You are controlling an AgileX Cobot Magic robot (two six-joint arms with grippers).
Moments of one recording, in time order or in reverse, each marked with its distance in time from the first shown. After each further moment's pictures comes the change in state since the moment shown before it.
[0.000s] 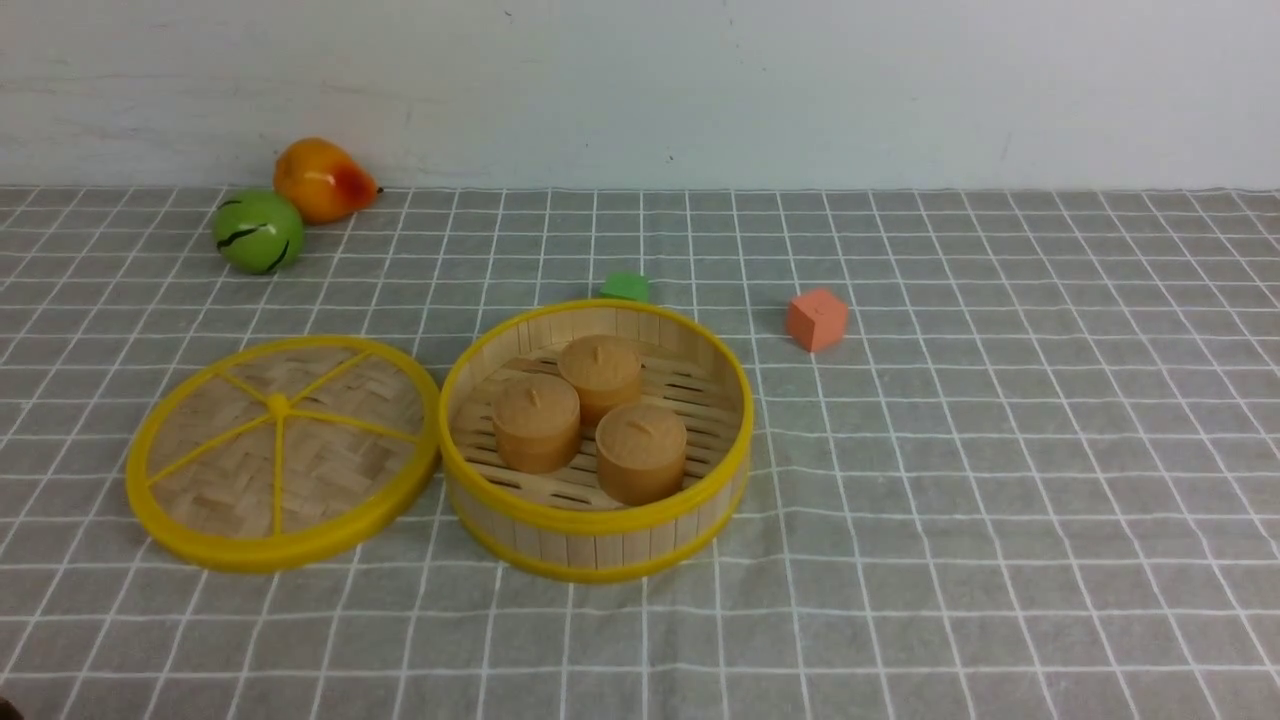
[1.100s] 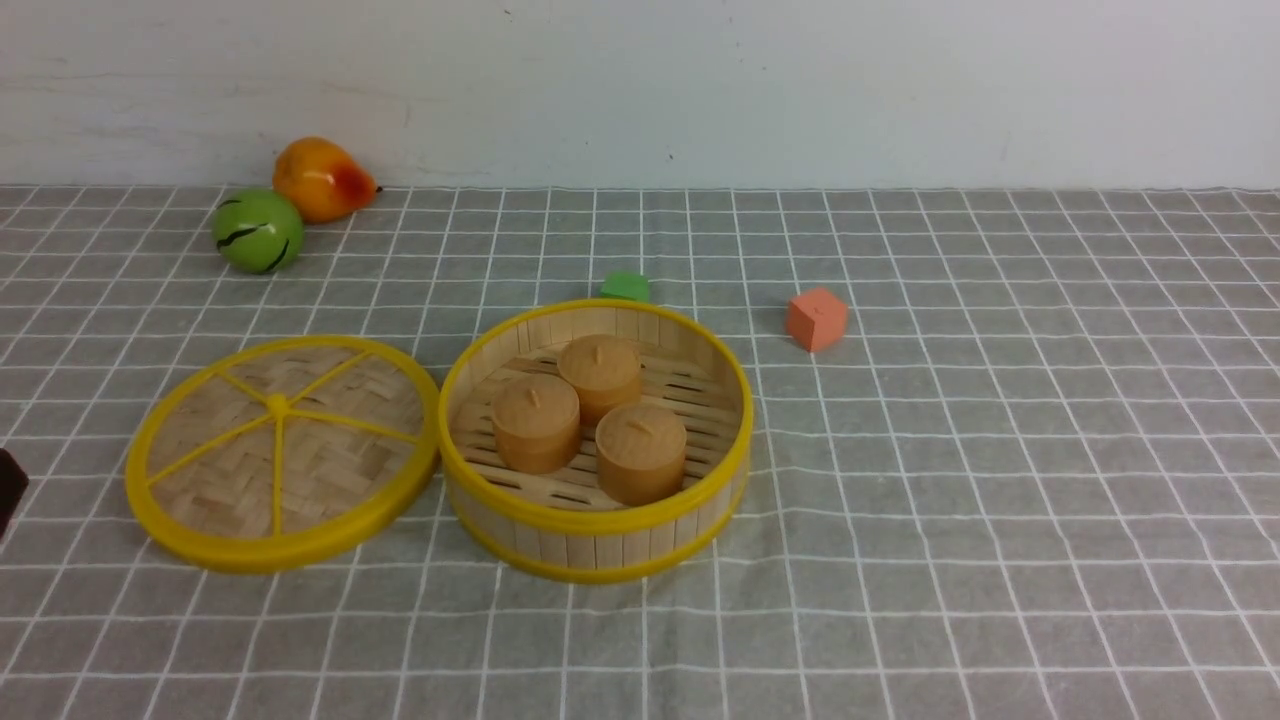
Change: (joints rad) right arm 0.000 0.000 0.000 0.000 0.000 0.000; left arm 0.051 0.300 -0.177 0.998 -0.638 -0.495
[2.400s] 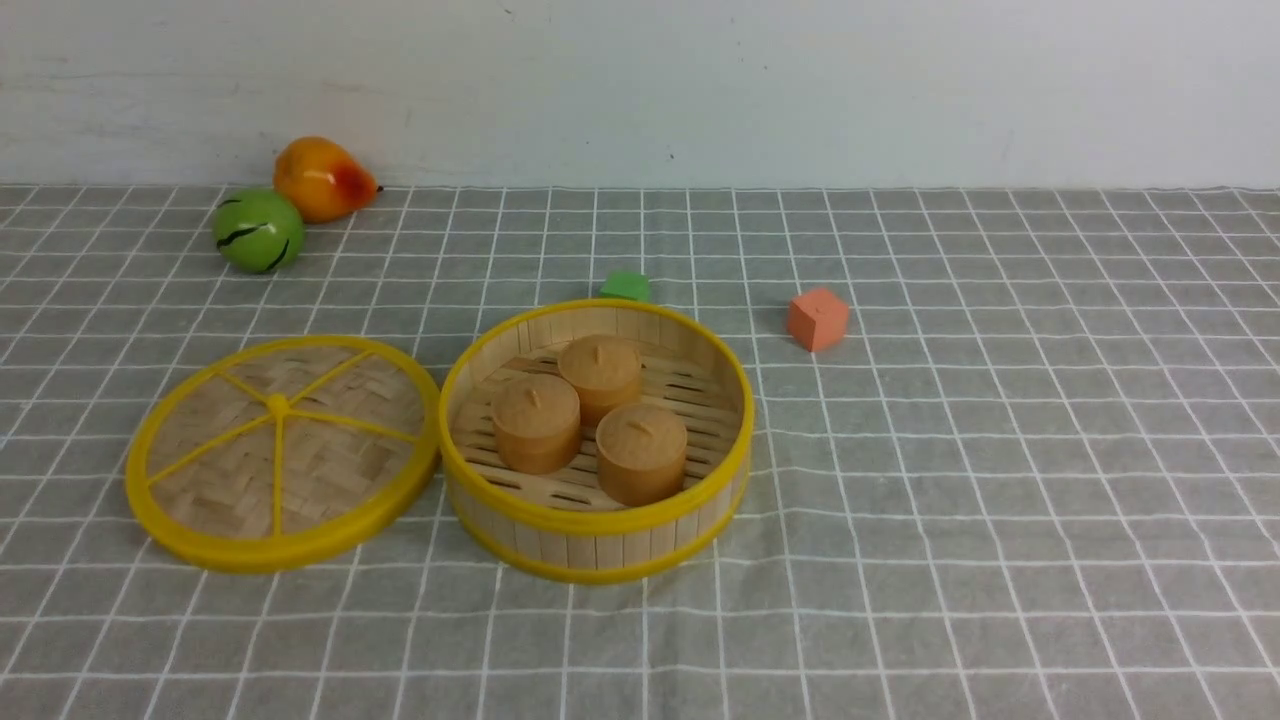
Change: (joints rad) right arm 0.000 0.000 0.000 0.000 0.000 0.000; left arm 0.000 0.407 -0.617 -1.053 0.279 0.670
